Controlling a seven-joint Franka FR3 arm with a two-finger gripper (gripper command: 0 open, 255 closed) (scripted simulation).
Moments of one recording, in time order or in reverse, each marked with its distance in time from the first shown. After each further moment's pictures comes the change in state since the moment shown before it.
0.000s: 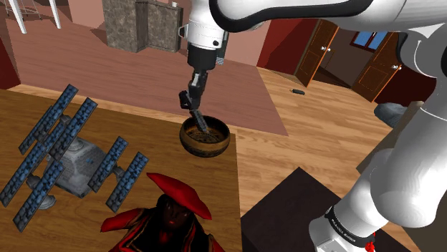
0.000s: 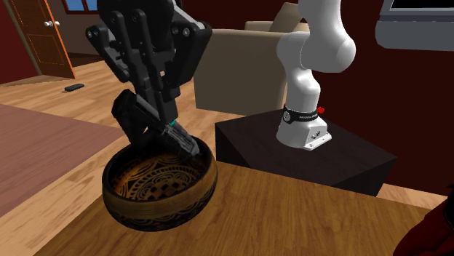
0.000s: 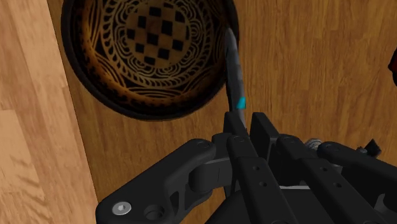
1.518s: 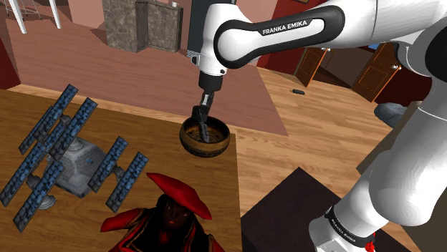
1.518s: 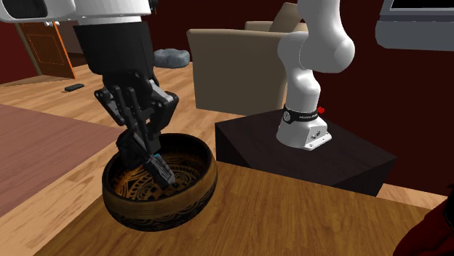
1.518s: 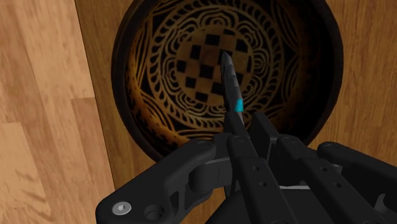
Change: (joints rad) arm -0.068 0.016 -0.056 -0.186 -0.002 0.198 -0.126
